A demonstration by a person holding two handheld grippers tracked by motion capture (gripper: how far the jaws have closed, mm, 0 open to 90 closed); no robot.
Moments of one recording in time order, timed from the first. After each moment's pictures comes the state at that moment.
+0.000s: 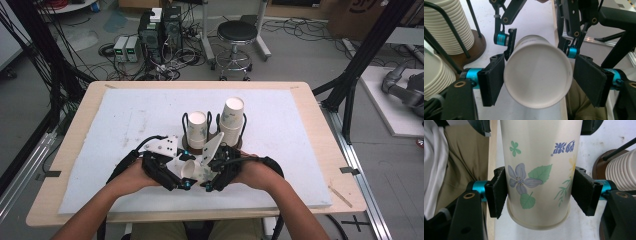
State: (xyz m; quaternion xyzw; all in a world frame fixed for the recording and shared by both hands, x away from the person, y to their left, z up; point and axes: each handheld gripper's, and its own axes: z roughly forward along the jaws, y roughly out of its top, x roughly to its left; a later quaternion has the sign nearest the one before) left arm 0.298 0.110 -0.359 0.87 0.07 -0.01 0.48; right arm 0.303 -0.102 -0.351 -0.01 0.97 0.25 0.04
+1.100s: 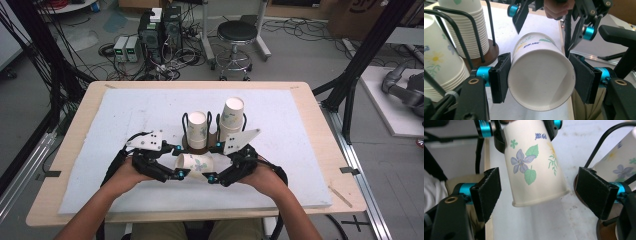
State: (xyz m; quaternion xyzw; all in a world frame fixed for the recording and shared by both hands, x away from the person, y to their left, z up) left arm 0.306 0.140 -0.367 0.83 0.11 0.00 0.55; right arm 0.302 -0.145 -0.351 0.09 0.88 0.45 0.06
